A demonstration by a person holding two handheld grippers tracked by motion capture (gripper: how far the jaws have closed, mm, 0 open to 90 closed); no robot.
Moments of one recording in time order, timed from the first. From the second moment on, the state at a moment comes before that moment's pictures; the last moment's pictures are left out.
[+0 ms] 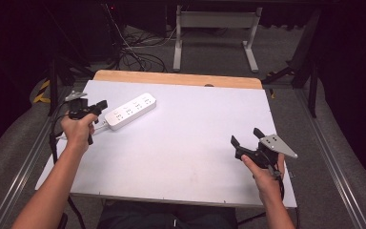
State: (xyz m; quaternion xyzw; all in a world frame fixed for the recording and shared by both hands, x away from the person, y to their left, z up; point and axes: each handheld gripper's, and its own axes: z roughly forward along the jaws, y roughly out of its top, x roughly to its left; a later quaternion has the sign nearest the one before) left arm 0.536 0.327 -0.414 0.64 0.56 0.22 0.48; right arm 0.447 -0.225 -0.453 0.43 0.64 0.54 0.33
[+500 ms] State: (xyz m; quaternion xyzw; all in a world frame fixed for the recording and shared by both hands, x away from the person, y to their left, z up) left arm 0.436 0.332 -0.405 0.57 0.54 0.40 0.48; right arm 0.447 -0.222 -0.451 0.43 0.64 0.54 0.33
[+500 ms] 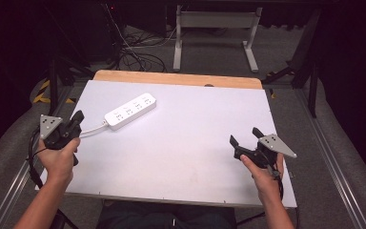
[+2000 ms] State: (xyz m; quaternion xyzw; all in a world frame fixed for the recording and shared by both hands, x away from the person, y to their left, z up) left arm 0.436 0.334 -0.417 0.58 0.53 0.40 0.47; right arm 0.449 -0.224 -0.452 0.43 0.64 0.54 0.33
